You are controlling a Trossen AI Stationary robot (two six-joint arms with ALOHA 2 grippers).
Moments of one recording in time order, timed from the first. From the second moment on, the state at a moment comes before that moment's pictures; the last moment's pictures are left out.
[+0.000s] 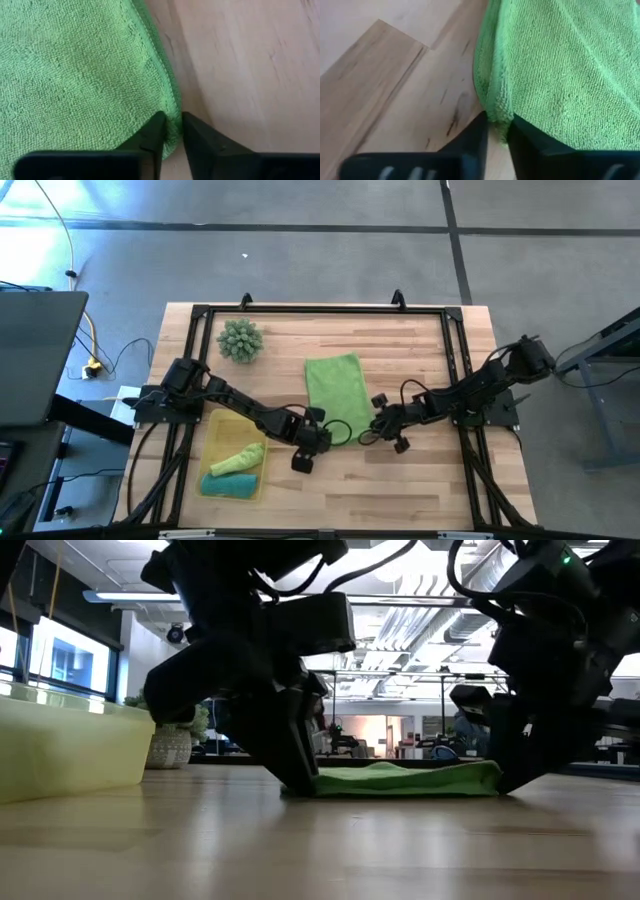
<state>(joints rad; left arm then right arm) -0.20 2.01 1.22 -0.31 -0.15 -0.02 0.28 1.50 0.43 0.17 0.07 -0.31</state>
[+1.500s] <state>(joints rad) -0.08 1.88 1.06 -0.17 0.02 -0.52 -0.08 1.50 0.55 0.06 -0.44 0.23</state>
